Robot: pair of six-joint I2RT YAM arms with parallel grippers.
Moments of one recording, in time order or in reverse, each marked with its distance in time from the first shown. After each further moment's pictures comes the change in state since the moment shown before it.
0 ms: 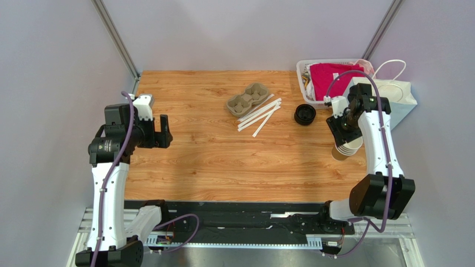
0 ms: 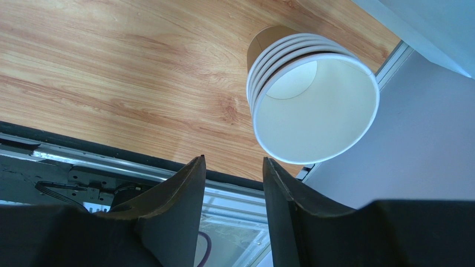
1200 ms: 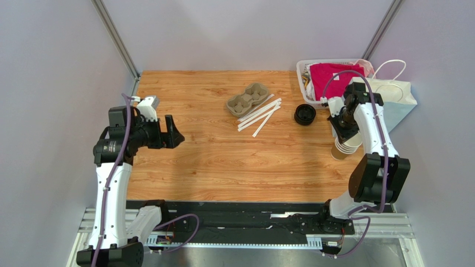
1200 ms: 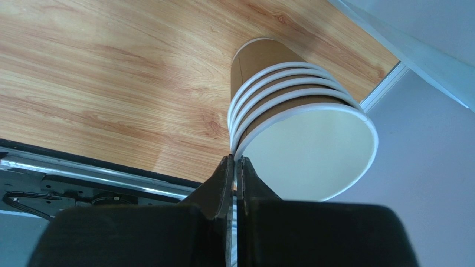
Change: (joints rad) left arm 0.000 -0.018 -0.089 0.081 0.224 -0.106; right arm -0.010 0.156 0.002 0.074 0.030 -0.055
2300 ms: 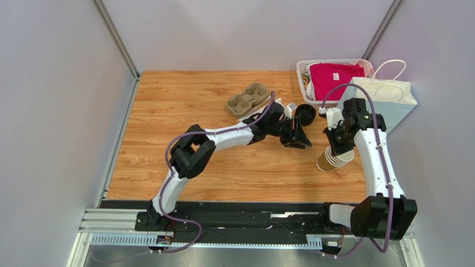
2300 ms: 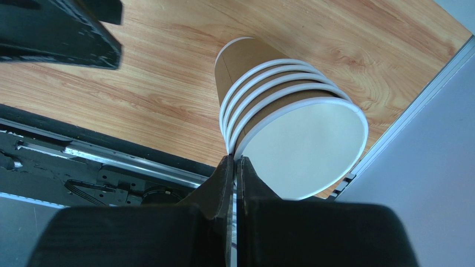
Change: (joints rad) left arm -0.987 1.279 0.480 1.131 0.147 -1.008; right arm 0.067 -0.319 -0.215 -0.014 -0.098 0.126
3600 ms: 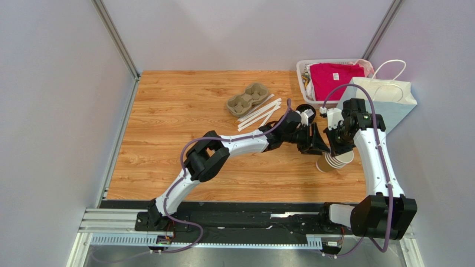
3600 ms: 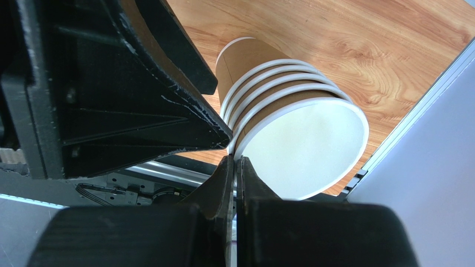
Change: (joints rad) left arm -0.115 0.184 0.216 0.050 -0.088 -0.116; right arm 0.000 0.003 -0.007 0.005 0.003 0.056
